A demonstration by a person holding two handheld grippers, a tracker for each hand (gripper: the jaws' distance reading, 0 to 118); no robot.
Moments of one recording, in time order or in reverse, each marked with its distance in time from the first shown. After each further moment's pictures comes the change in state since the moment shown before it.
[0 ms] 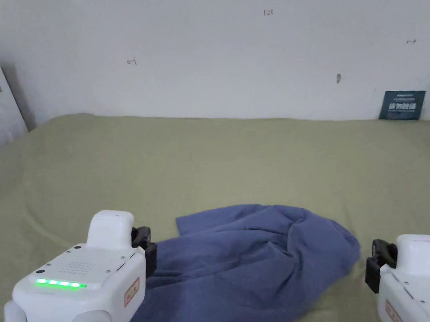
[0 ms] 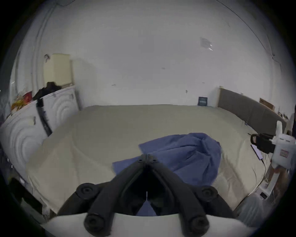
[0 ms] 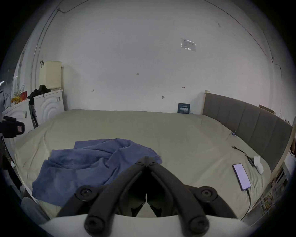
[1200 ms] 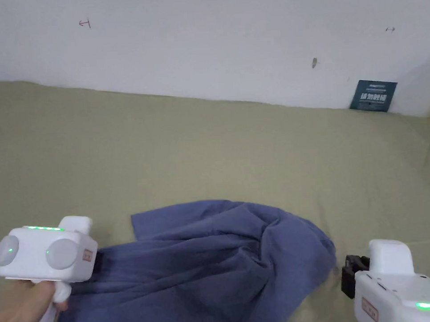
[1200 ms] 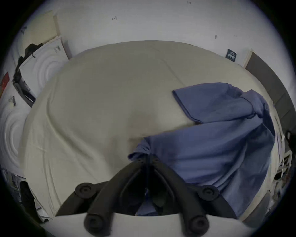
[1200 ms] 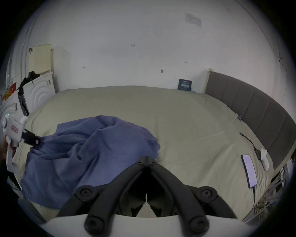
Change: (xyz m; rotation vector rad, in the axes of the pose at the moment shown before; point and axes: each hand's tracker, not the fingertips) left arm -0.049 -0.018 -0.229 -0.584 0.000 -0.006; right arm 0.027 -0.011 -0.108 -0.252 -0.034 0.004
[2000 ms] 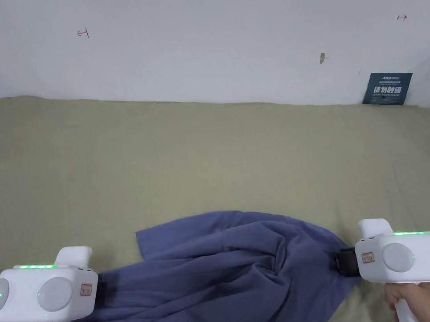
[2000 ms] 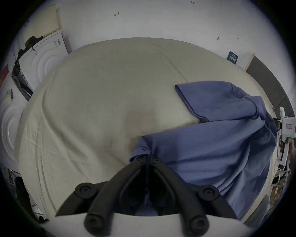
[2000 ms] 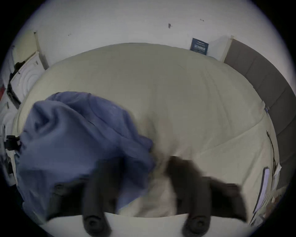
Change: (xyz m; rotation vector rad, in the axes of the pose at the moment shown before) left arm -0.009 0.003 -0.035 -0.007 0.008 0.042; right arm 0.037 0.031 -0.166 -0.391 0.093 0.038
